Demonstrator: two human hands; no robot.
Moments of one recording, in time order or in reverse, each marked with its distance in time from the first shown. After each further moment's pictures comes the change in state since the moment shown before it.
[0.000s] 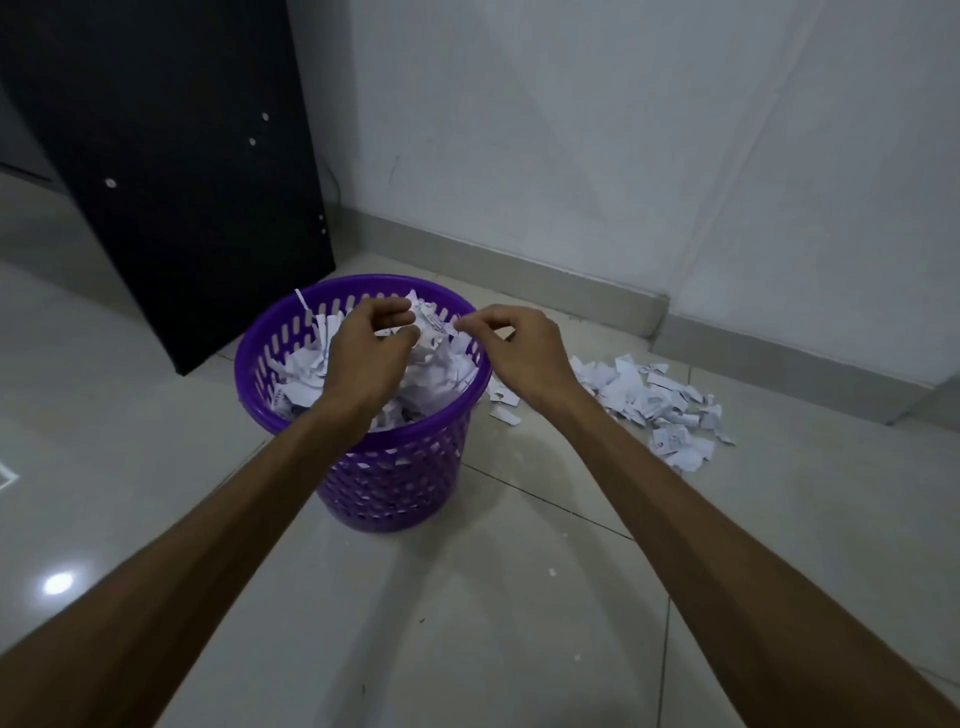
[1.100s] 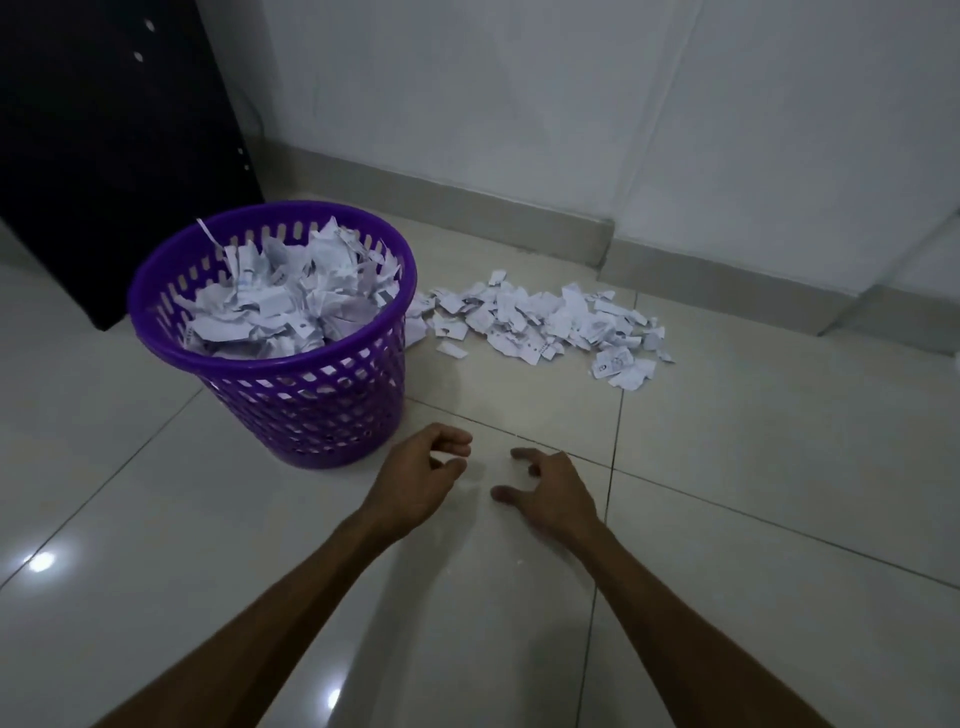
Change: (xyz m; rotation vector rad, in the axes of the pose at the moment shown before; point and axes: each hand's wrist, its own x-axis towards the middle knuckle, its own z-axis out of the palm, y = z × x) left_hand -0.134 -0.110 0.085 0.225 -0.517 -0.133; right_hand -0.195 0.176 -0.023 -0.308 -0.236 0.595
